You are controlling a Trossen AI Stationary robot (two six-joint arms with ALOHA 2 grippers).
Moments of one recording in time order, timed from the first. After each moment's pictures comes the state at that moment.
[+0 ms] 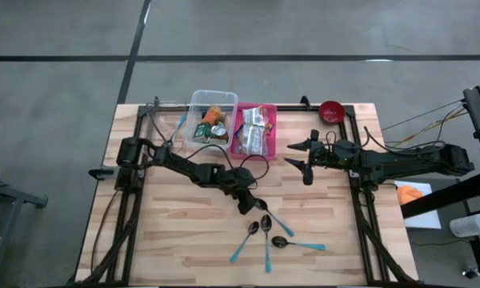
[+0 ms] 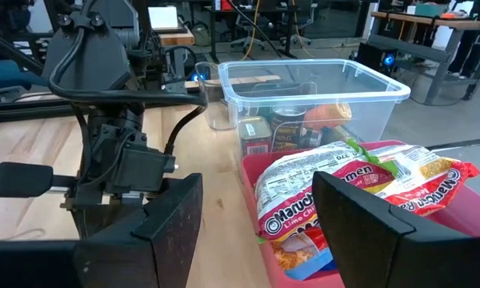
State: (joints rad) left arm -0.05 1.99 1.04 0.18 0.18 -0.62; right arm -0.12 0.84 0.29 0.39 0.13 0.05
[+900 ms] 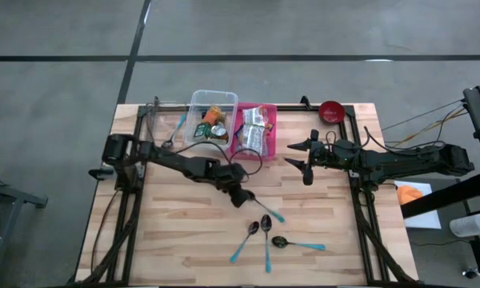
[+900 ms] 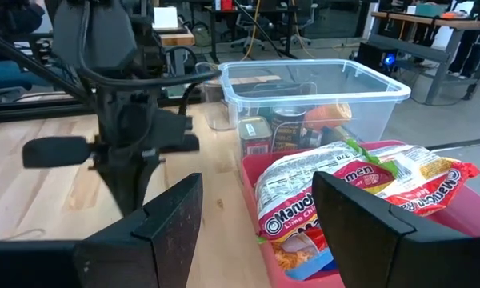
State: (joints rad) left arm -0.03 1.85 1.04 -0.18 0.05 -0.72; right arm -0.12 0.84 0.29 0.39 0.13 0.05
